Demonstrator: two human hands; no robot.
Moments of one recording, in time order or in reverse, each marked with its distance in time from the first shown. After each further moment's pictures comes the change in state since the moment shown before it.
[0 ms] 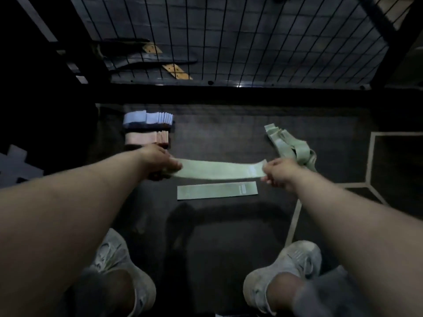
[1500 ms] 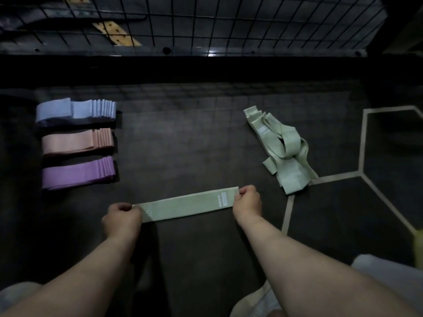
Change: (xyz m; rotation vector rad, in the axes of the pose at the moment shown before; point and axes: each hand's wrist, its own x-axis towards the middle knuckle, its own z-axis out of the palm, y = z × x) left_hand 0.129 -0.107 0.121 -0.221 0.555 -0.295; right_hand 0.125 0.117 0.088 -0.245 0.342 0.092
